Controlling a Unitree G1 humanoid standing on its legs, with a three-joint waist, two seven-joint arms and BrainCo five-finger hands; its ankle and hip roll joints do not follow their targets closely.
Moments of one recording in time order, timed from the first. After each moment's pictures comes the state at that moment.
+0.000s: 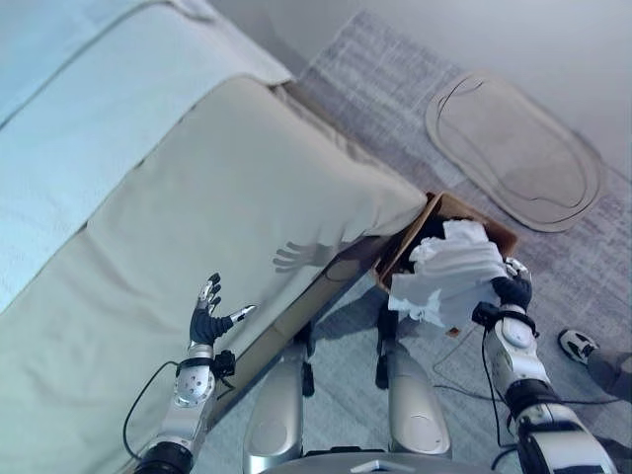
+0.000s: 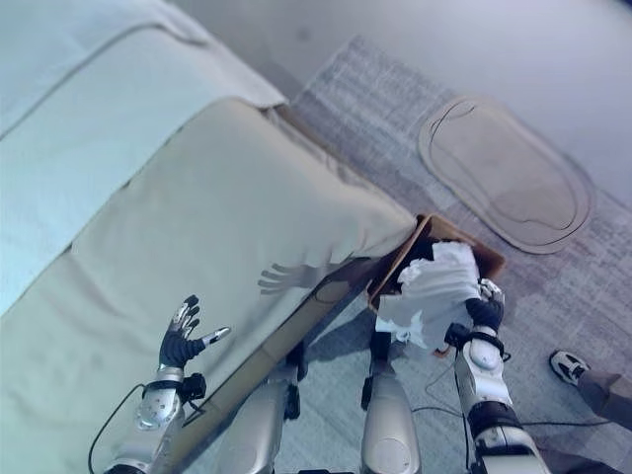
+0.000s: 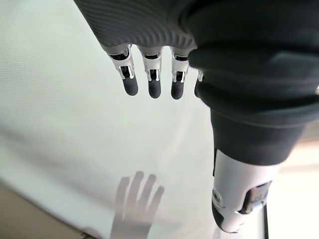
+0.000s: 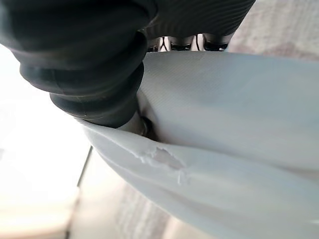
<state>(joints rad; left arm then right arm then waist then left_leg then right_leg) 0.03 0.34 -0.16 0.50 -0.23 -0.45 0.24 -0.36 -0.38 -0.04 0.85 0.43 -0.34 -0.35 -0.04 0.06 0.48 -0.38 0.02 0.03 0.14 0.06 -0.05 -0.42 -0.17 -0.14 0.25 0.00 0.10</state>
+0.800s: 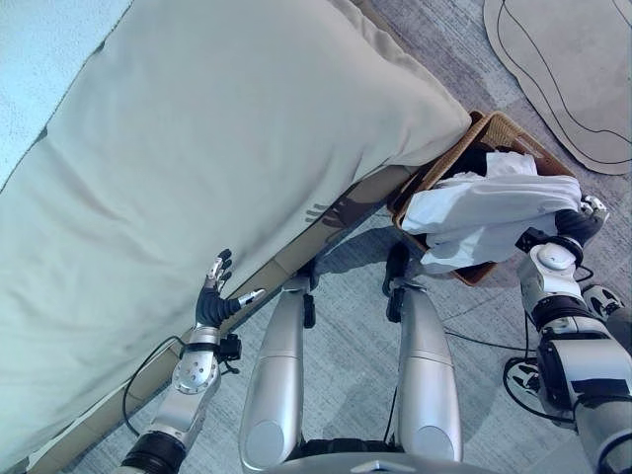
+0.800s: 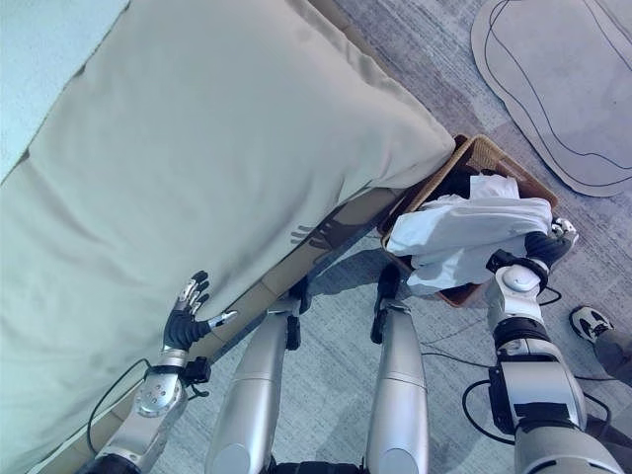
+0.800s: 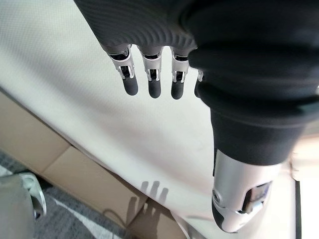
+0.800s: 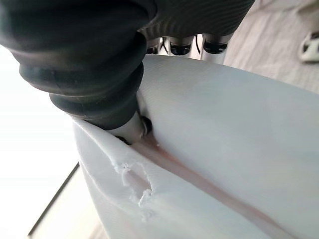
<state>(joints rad) 0.03 0.44 -0.28 0.34 -0.29 -0.45 0.32 -0.70 -0.56 -0.06 1.16 0.47 -0.33 -0.62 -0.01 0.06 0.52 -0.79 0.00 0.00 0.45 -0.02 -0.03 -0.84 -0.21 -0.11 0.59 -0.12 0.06</state>
